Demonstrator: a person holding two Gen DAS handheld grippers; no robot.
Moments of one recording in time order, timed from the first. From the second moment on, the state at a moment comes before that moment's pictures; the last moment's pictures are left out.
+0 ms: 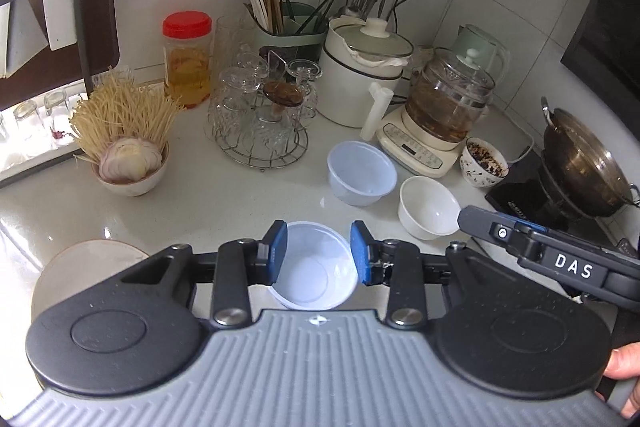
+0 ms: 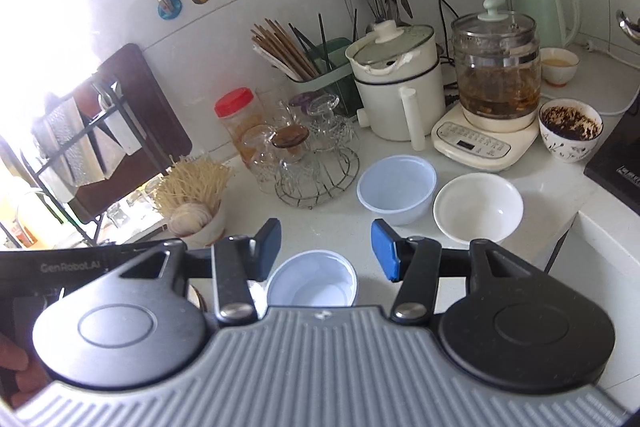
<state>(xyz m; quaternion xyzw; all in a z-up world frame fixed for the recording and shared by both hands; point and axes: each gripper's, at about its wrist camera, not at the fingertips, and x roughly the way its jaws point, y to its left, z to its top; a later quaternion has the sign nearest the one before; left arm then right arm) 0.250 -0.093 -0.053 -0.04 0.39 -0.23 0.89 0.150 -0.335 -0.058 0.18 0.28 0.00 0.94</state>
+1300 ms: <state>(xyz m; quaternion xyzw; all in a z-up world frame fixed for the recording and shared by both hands) 0.384 -0.143 -0.110 -0.02 0.45 -0.30 0.84 0.244 -0.357 -0.083 0.20 0.34 -0.12 0.91</state>
